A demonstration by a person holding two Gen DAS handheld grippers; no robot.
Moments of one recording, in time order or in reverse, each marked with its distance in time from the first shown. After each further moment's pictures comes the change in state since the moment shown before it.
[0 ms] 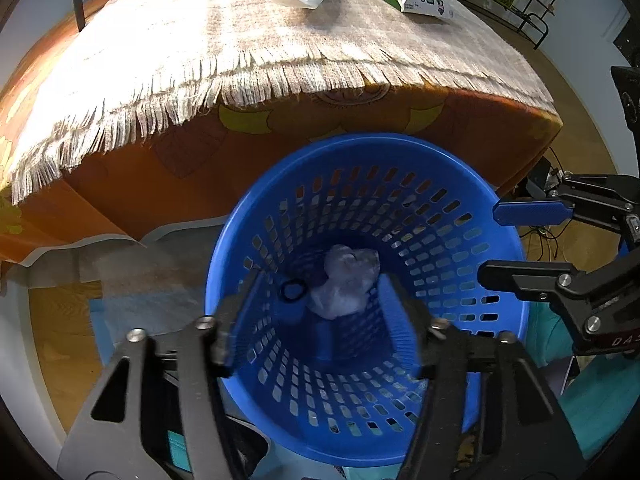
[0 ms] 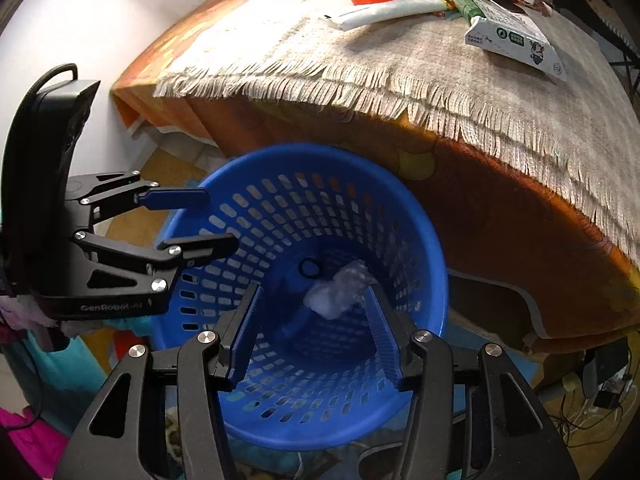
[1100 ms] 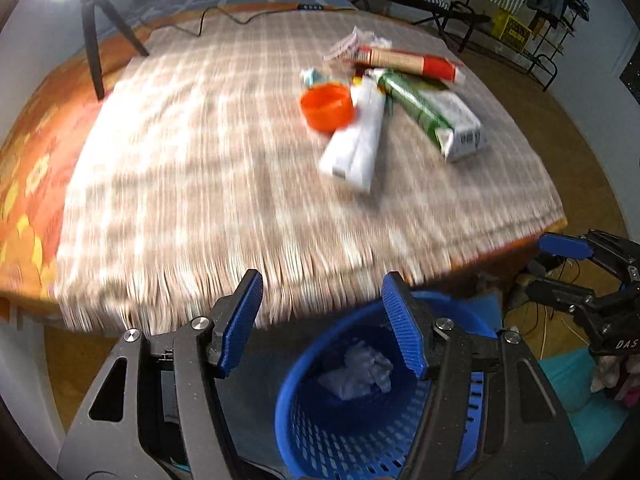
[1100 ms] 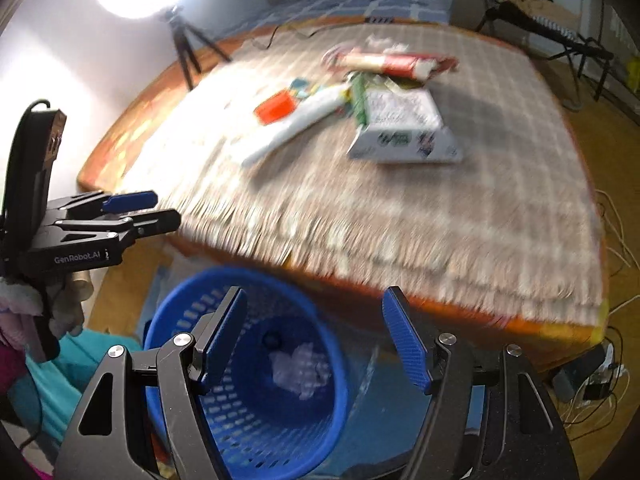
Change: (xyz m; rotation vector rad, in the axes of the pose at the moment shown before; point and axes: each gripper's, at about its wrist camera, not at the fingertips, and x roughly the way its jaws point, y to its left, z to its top) left arm -0.044 0.033 0.113 -0.052 -0.136 0.017; right arm -0.072 -0.066 0.055 0.183 -0.231 -0.117
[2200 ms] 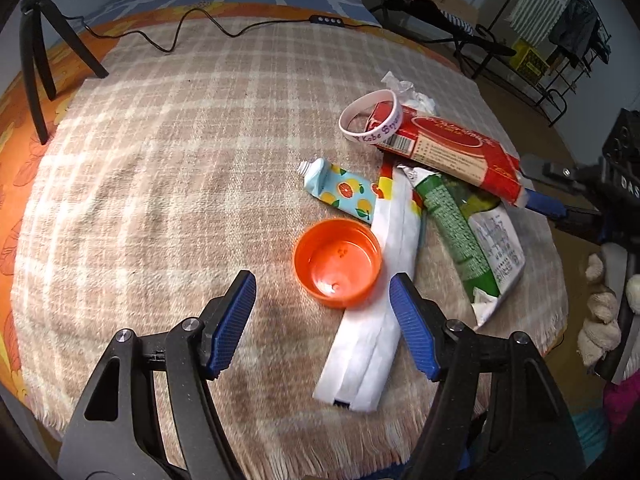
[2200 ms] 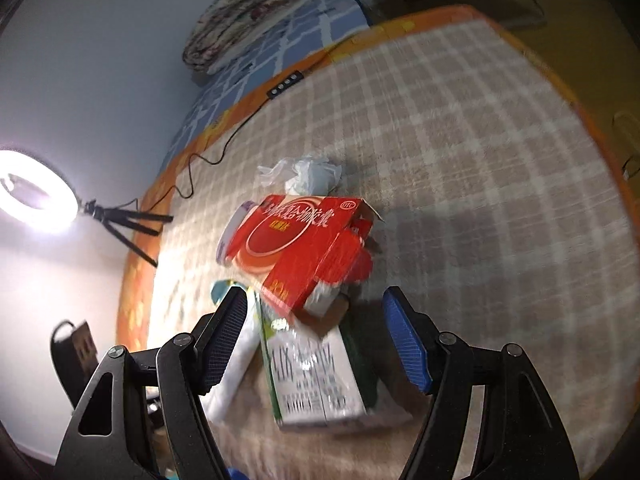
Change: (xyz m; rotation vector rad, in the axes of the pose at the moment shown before) left arm 0.077 0.018 0.116 -0.119 0.014 -0.064; right arm 0.078 -0.127 0.162 0.457 -0.051 0.213
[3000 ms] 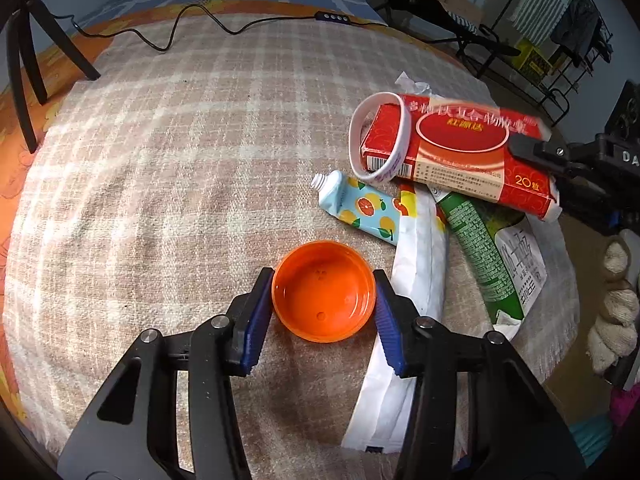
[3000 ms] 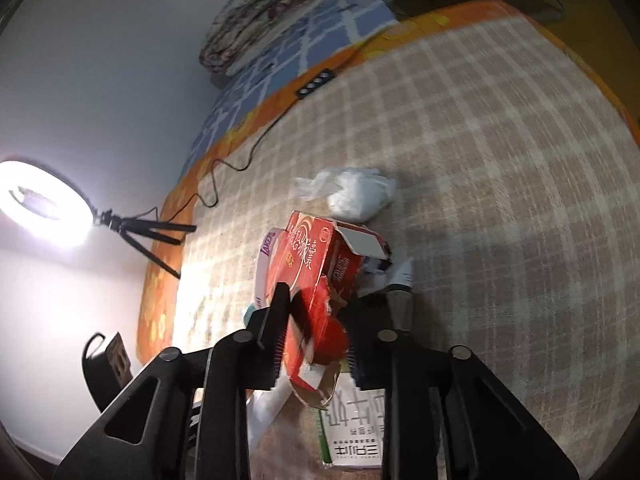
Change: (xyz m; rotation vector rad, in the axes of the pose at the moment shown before) left arm 0.027 0.013 0.027 0.017 -0.008 0.010; right arm 0.012 0.039 0.009 -0.079 -0.029 0.049
